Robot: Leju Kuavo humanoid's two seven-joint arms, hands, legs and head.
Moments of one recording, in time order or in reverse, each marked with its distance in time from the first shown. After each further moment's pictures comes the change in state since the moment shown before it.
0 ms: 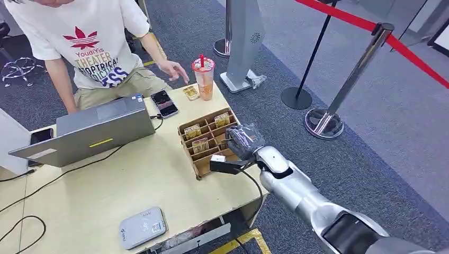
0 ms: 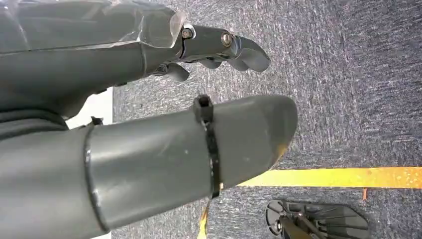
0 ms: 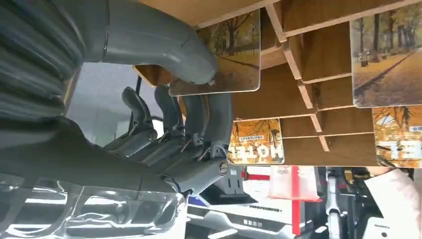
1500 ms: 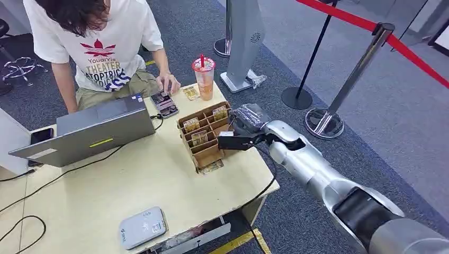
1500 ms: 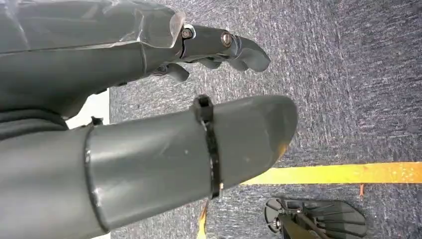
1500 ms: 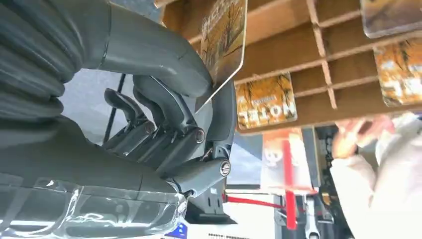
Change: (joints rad) left arm 0.001 0.003 0.000 0.000 -0.004 -0.019 -0.016; right arm -0.141 -0.159 0.058 -0.079 -0.269 0.256 -0.080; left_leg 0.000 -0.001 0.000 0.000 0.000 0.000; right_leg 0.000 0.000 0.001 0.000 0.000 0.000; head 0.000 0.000
